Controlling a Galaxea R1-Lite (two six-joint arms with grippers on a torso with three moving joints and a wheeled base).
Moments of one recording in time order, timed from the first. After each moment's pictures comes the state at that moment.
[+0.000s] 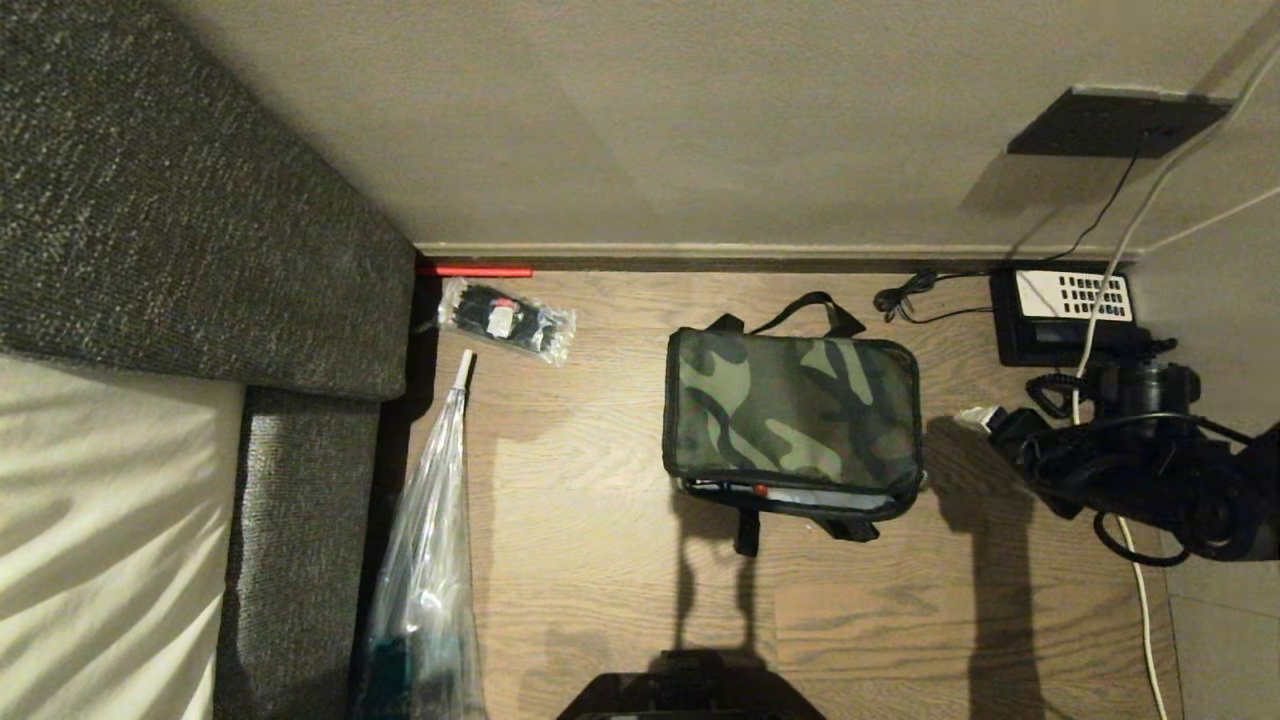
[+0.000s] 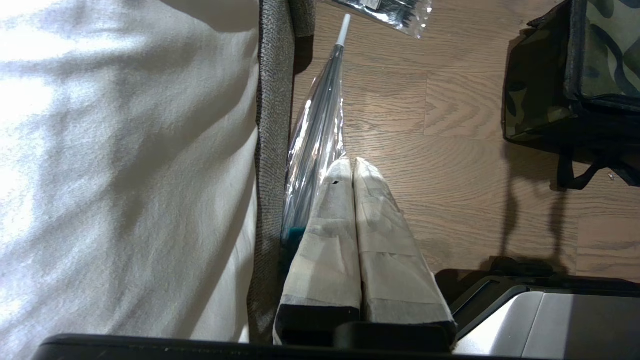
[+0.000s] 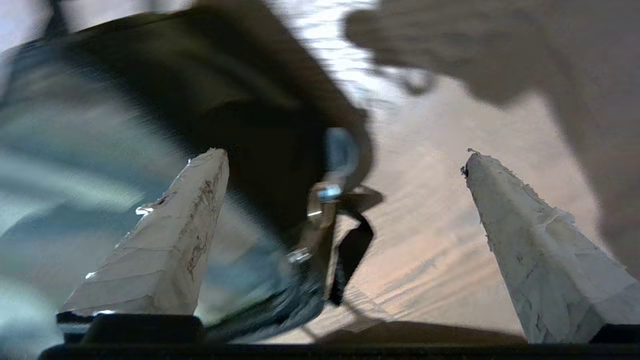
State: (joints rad) left arm 0.00 0.00 0.00 0.00 0.00 -0.01; right arm -0.08 2.00 -0.74 -0.73 0.03 0.79
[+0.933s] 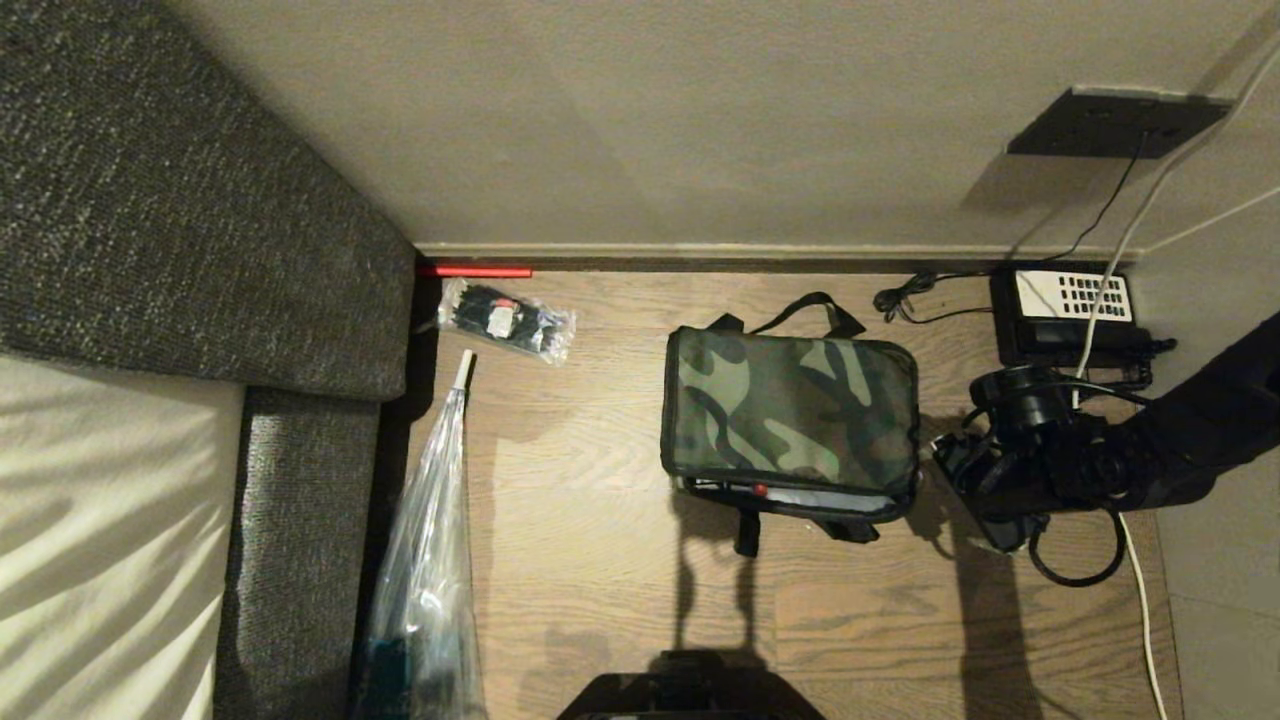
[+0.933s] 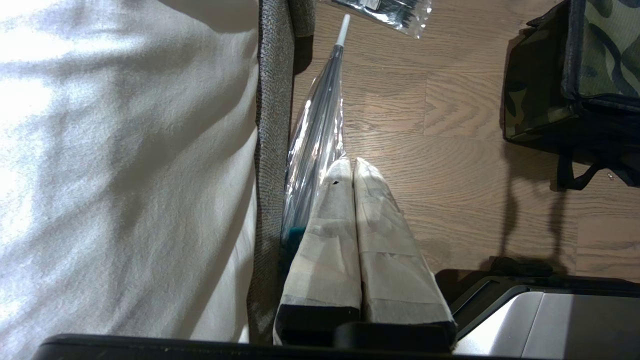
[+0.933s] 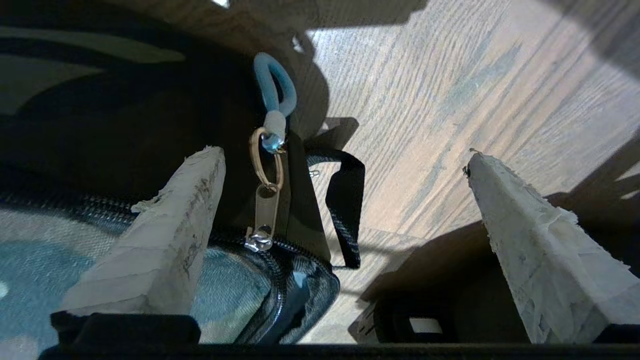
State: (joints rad) left arm 0.00 0.00 0.00 0.00 0.00 -0.01; right arm 0.06 2.09 -0.98 -0.28 -0.13 1.20
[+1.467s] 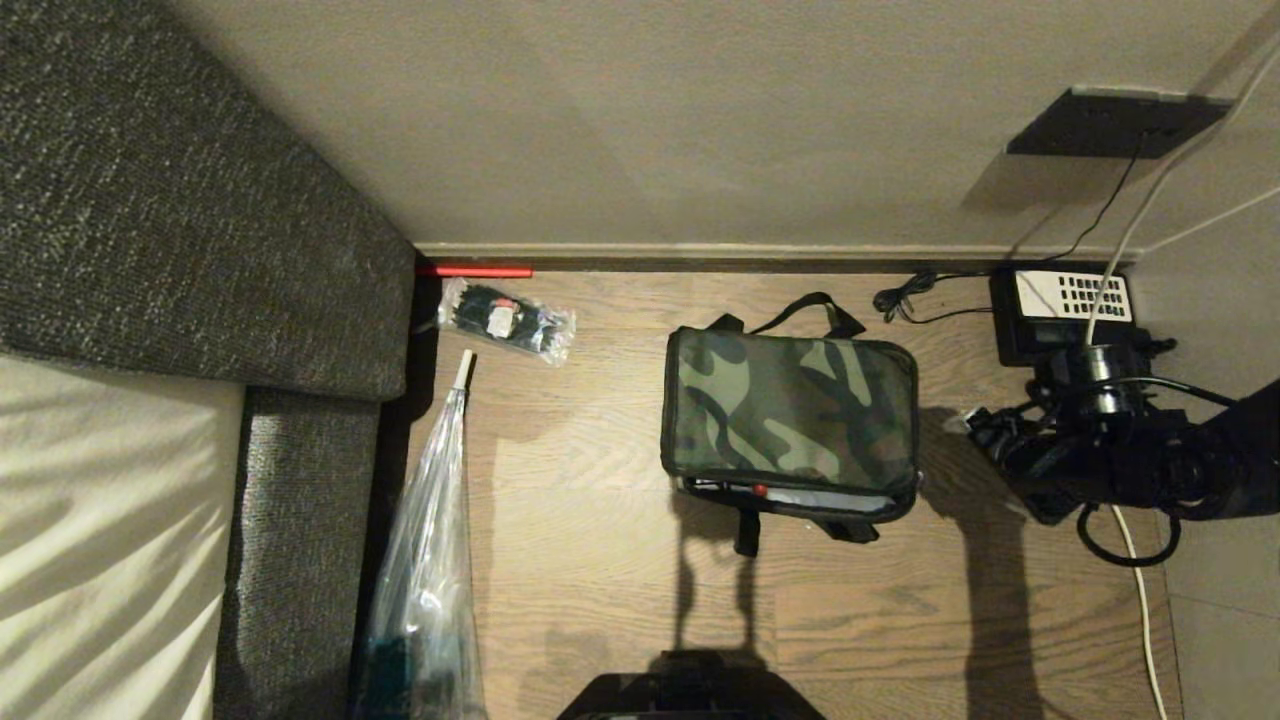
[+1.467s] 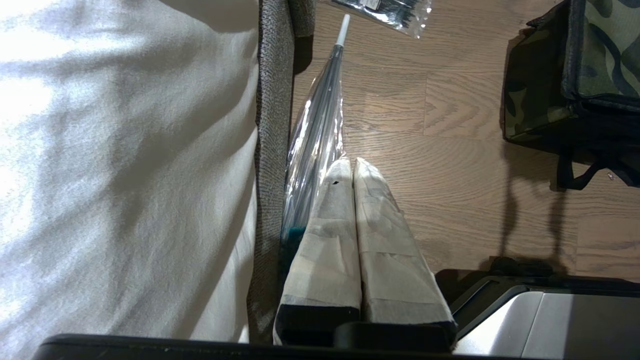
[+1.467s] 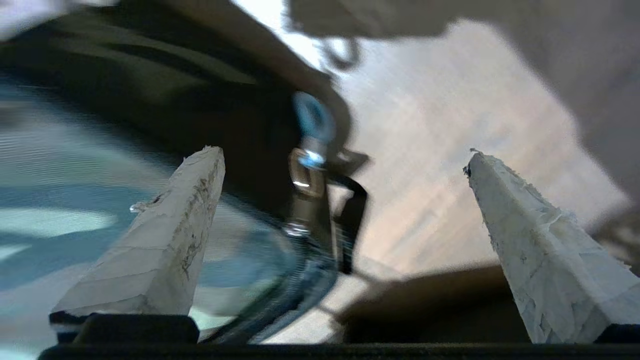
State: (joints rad) left arm 0.00 0.00 0.00 0.00 0.00 -0.01; right arm 0.00 1.97 -0.87 -0.45 -0.07 0.94
